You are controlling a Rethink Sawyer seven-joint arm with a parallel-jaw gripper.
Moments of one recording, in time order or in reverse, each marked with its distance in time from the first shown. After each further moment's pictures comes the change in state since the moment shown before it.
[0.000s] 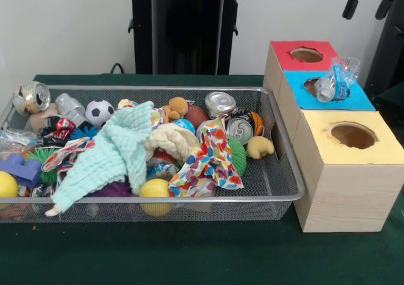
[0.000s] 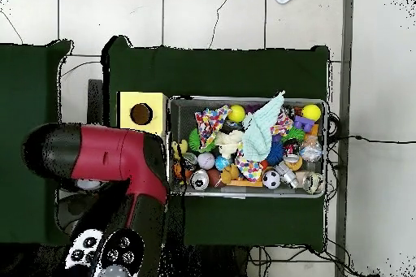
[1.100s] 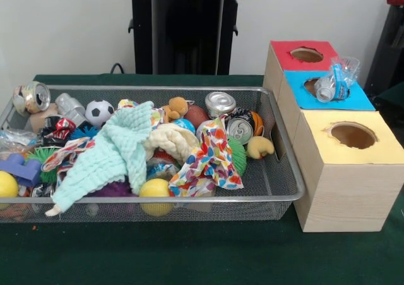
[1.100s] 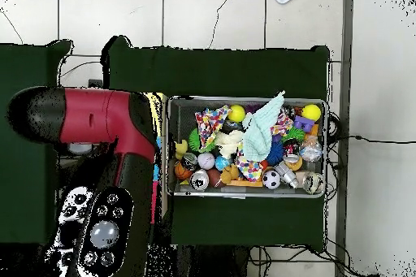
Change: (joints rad) arm -0.019 0.124 0.000 -0.241 -0.002 0.000 0.036
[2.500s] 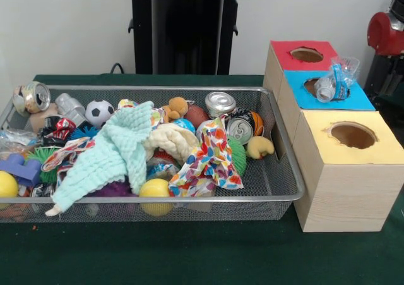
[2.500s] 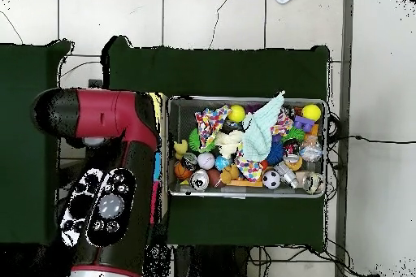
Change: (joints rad) arm -0.001 0.103 0.000 -0.019 -0.005 -0.152 0.010
